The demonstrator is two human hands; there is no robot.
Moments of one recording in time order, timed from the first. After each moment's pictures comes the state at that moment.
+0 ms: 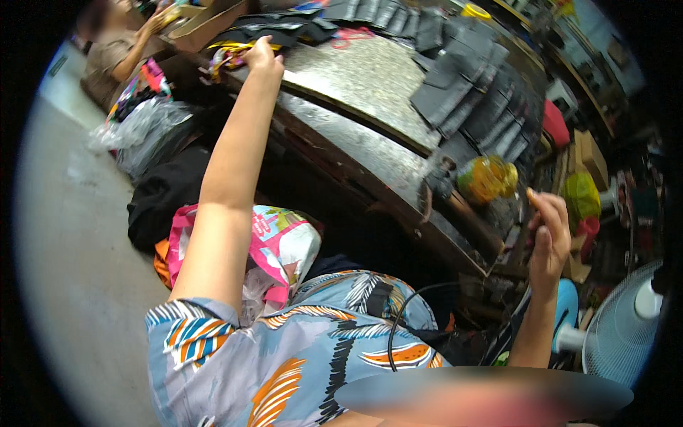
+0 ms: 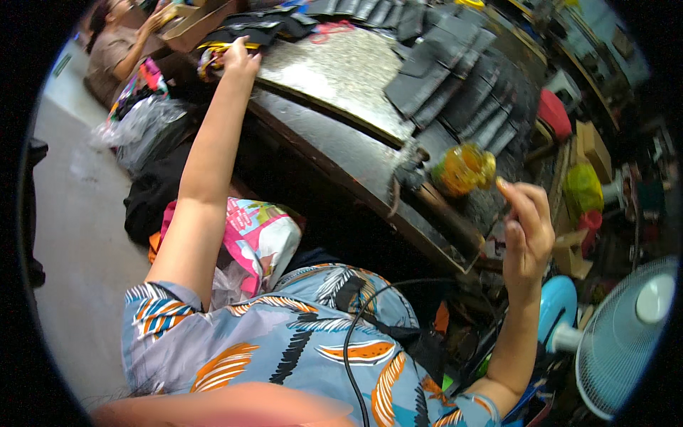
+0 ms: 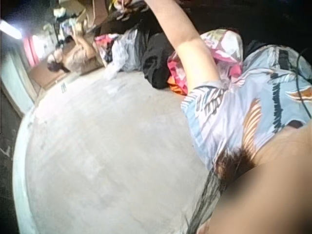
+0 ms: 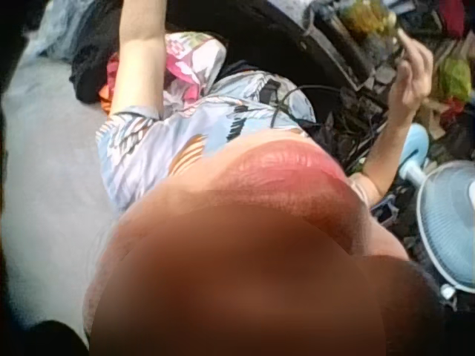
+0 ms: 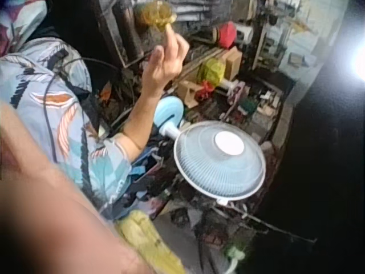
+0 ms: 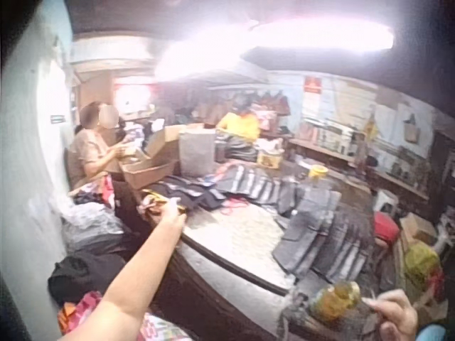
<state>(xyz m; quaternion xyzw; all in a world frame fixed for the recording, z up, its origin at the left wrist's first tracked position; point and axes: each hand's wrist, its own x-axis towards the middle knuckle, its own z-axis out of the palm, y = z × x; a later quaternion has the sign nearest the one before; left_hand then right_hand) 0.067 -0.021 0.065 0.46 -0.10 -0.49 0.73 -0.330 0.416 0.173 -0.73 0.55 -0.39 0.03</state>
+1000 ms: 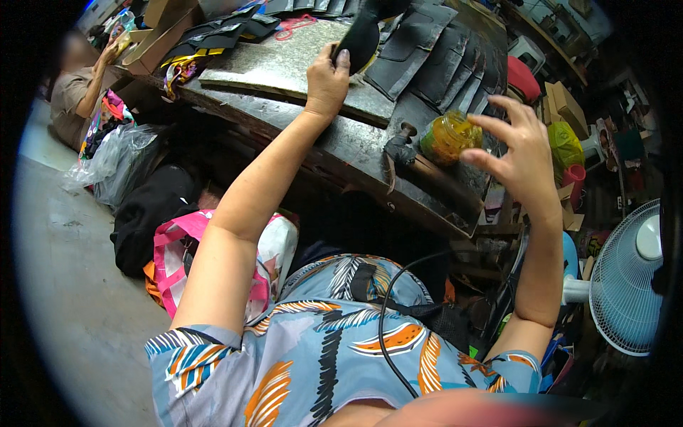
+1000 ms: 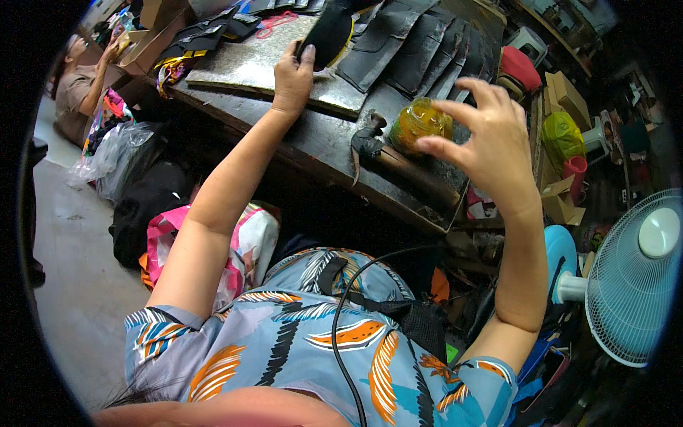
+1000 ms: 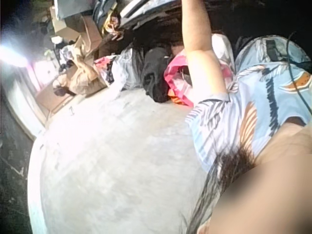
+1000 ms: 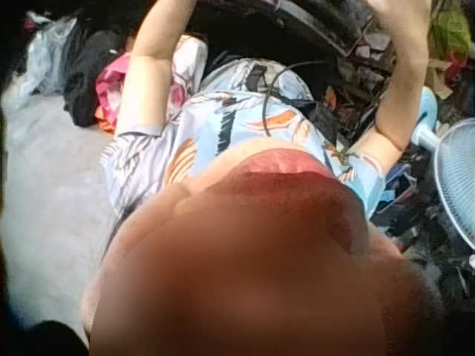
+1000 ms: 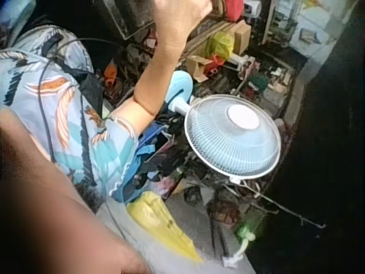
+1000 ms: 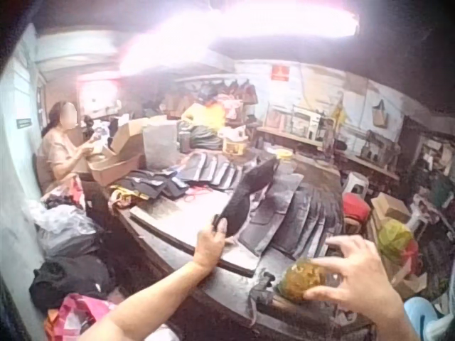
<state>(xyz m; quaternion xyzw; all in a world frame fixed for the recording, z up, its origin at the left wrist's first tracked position) -0.112 0.145 0.059 0.35 -0.67 -0.21 0.62 -0.322 0.374 0.196 -0.75 0.62 -0.11 -0.17</state>
